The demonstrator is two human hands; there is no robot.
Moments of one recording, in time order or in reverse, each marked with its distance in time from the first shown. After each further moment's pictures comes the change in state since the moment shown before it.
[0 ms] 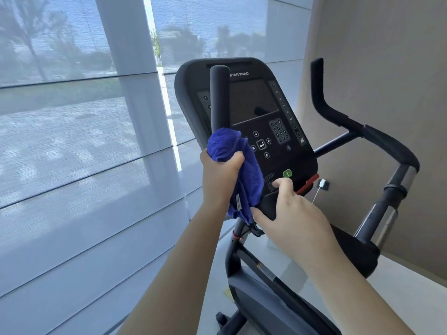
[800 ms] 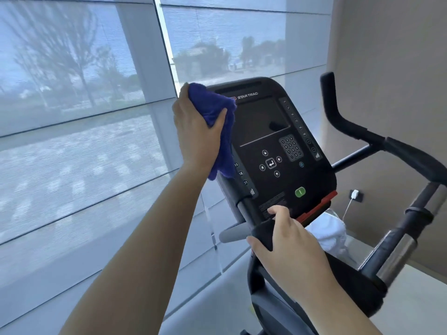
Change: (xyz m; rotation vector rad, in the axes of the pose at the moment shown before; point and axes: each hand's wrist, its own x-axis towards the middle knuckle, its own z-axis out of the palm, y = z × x) left_hand 0.057 0.102 0.002 0.437 0.275 0.801; right_hand -0.001 0.010 -0.009 0.182 -0.028 -0.121
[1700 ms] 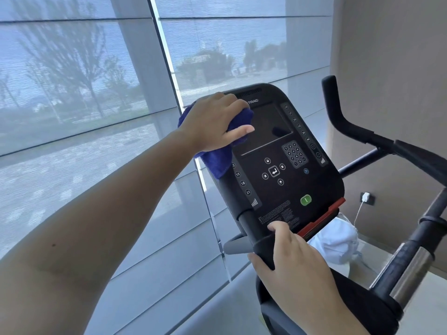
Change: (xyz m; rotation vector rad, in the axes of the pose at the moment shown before) left_hand 0.073 -0.013 0.023 0.718 -0.624 0.885; right_hand 0.003 0.013 0.030 -0.119 0.277 -0.075
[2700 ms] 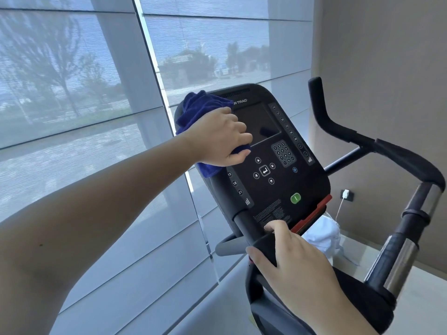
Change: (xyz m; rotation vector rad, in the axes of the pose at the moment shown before) left_hand 0.000 0.017 0.017 0.169 -0.057 0.429; right_hand 0.008 -0.006 -0.029 0.142 -0.306 0.128
